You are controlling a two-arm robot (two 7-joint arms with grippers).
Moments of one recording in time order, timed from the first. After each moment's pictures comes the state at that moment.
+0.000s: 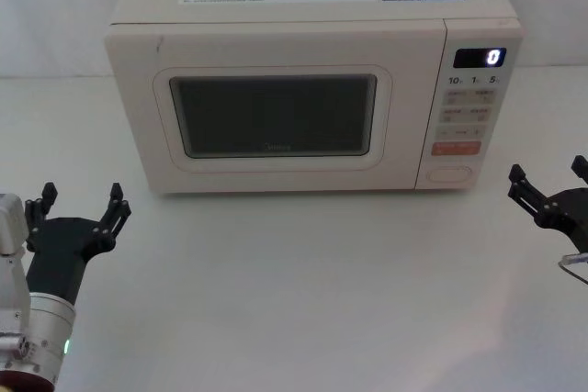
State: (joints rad) left arm 0.17 0.20 0.01 -1.70 -0.16 -0.09 0.01; right arm -0.15 0.21 0.02 -1.75 0.25 0.04 0.17
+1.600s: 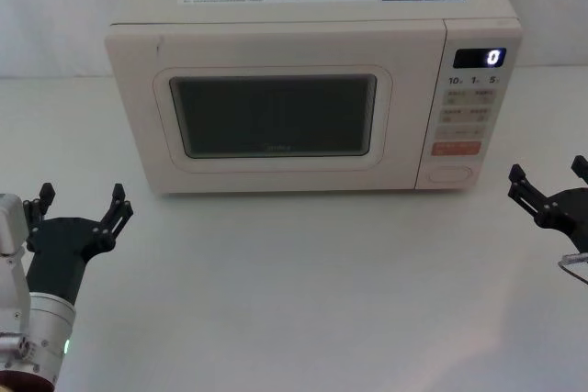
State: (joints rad) left arm 0.17 0.20 0.01 -1.70 -0.16 -0.09 0.01; right arm -0.15 0.21 0.02 -1.75 0.25 0.04 0.17
